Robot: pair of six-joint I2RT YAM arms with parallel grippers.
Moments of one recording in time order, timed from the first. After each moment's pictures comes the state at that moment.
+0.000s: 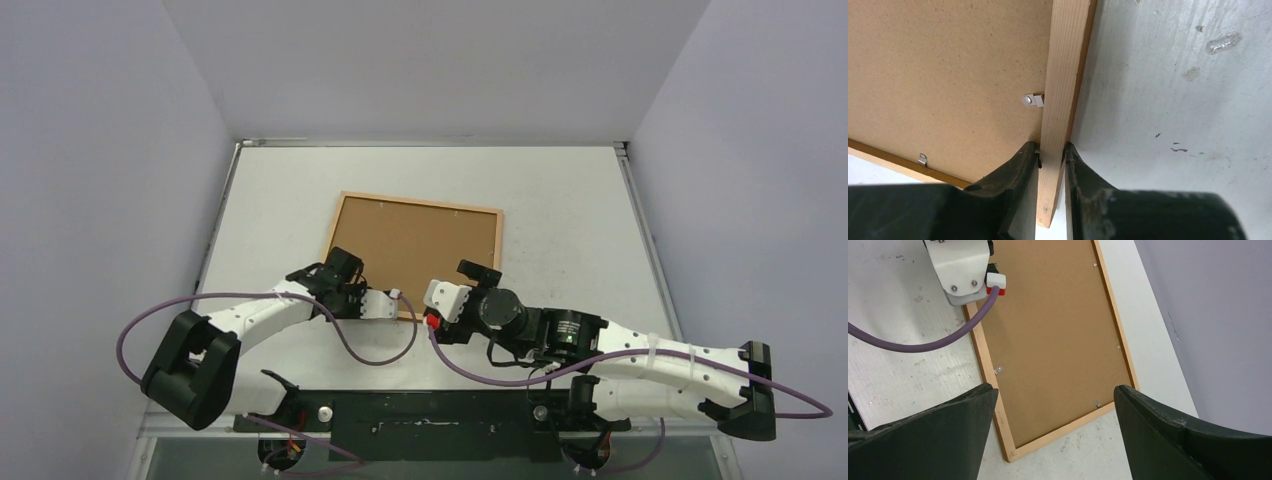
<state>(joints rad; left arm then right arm) -0.54 1.34 0.64 -0.49 0.06 1.07 1.26 0.95 0.84 -0.34 0.40 -0.43</state>
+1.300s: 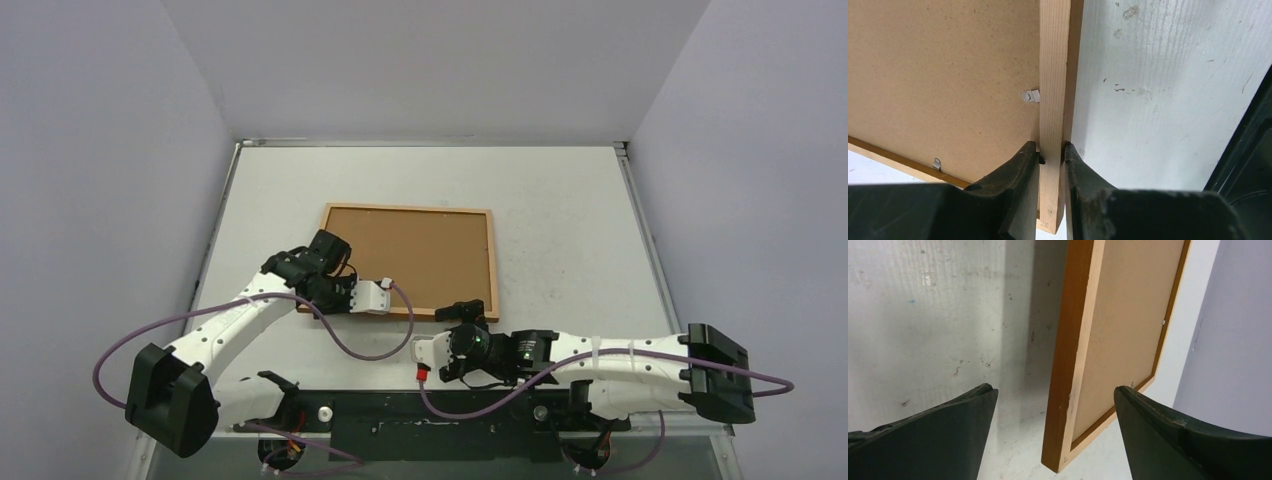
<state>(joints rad) -0.50 1.19 0.84 -0.91 0.17 1.07 1.32 1.11 0.60 -0.32 0.39 -0.69</state>
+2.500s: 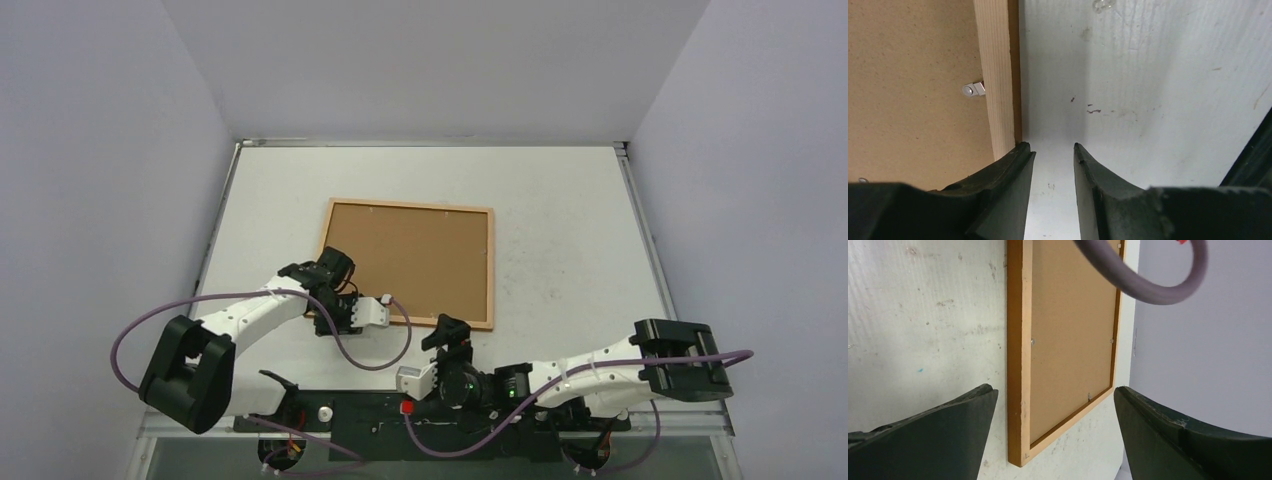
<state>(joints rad) -0.48 1.30 0.68 -0.78 0.19 1.08 1.56 1.30 0.47 0.19 0.75 -0.76</state>
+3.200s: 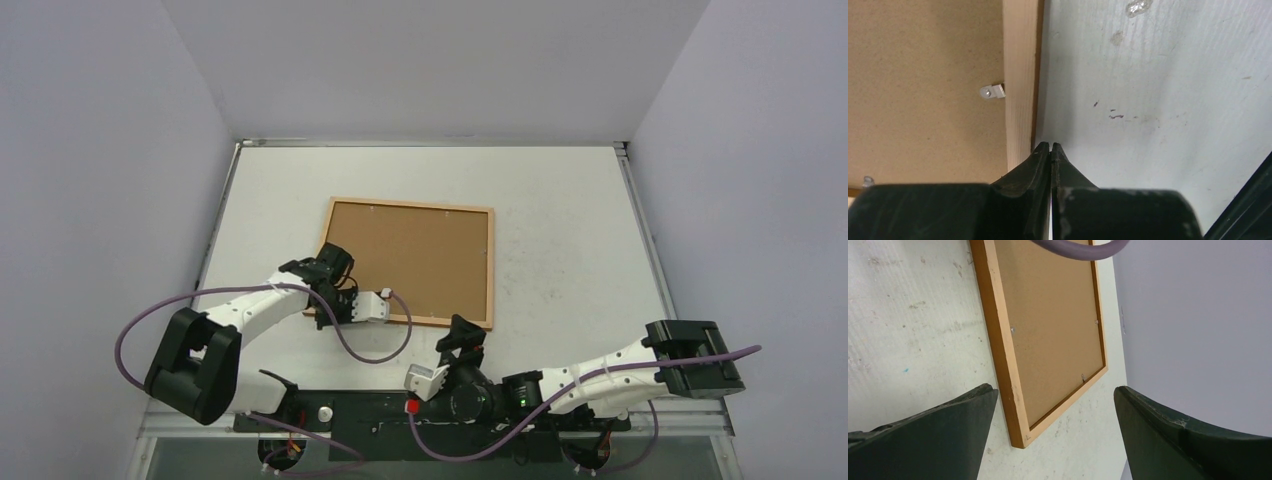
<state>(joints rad) -0.46 1.35 0.68 -0.69 0.20 1.08 1.67 1.22 0.43 0.21 0.98 -0.62</state>
